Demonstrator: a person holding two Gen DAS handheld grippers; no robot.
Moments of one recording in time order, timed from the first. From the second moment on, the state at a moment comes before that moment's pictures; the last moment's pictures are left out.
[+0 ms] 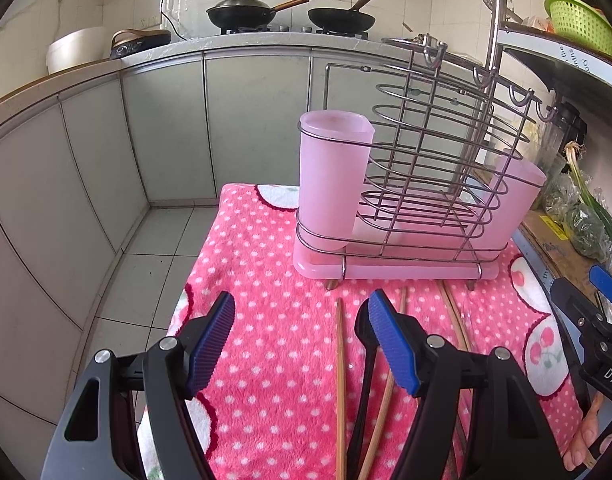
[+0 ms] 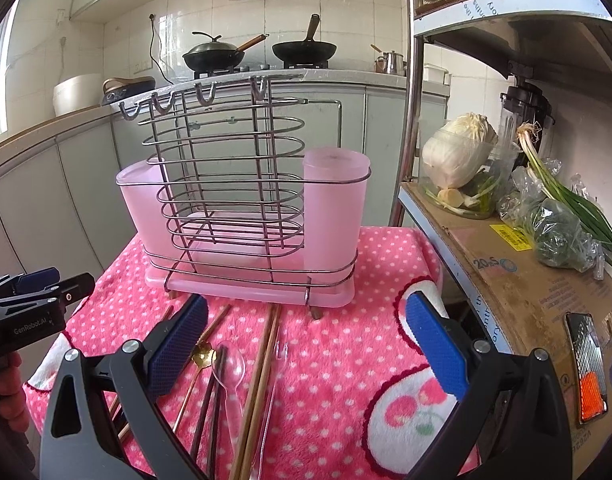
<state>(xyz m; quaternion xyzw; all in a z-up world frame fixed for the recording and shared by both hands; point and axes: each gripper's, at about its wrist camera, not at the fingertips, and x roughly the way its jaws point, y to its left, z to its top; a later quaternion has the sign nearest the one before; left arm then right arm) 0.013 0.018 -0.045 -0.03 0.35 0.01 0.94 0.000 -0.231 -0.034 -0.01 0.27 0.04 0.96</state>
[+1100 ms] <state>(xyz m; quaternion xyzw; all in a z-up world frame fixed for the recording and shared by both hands) 0.109 0.008 -0.135 -0.08 0.59 -0.08 0.80 0.057 -0.275 -0.097 0.17 0.49 0.12 0.85</state>
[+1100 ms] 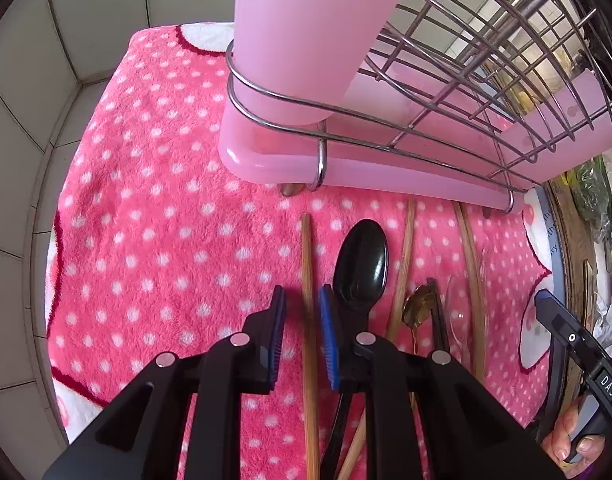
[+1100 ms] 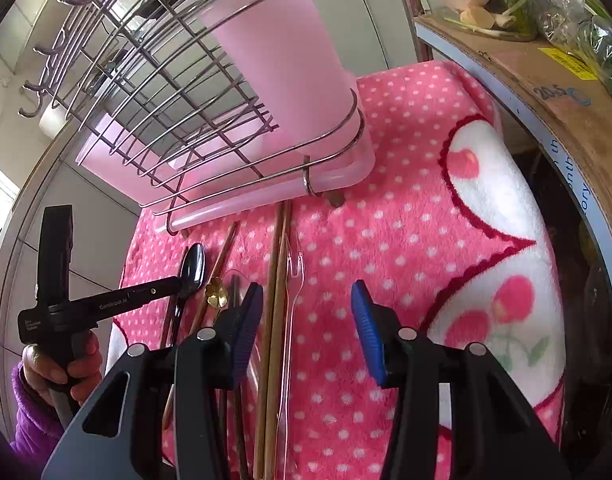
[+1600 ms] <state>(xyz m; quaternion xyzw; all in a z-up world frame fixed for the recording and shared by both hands) 0.084 0.042 -0.137 -0.10 0.57 -0.07 0.82 0.095 -0.248 -0.123 0.17 0.55 0.10 0.81</state>
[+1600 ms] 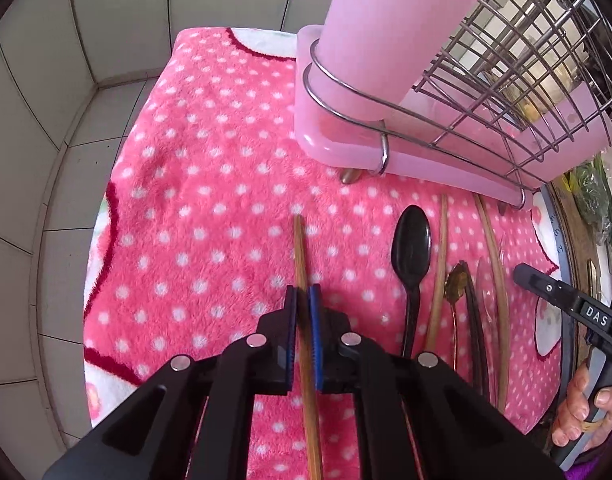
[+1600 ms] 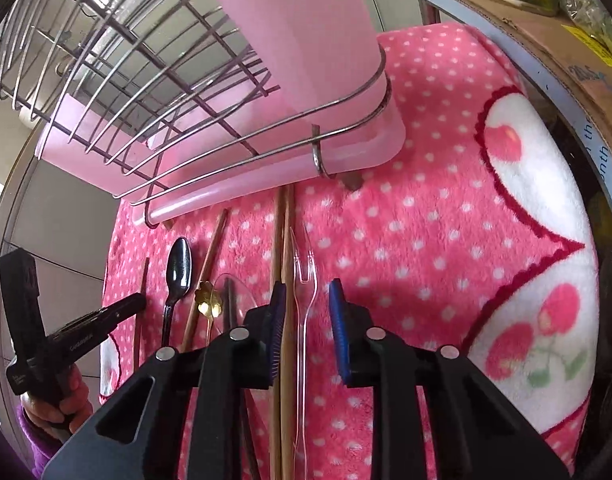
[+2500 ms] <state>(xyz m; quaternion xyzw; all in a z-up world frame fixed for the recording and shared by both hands) 0.088 0.034 -0.139 -0.08 0.57 -0.07 0.81 0.084 -0.250 -0.117 0.16 0.56 0.08 0.81</state>
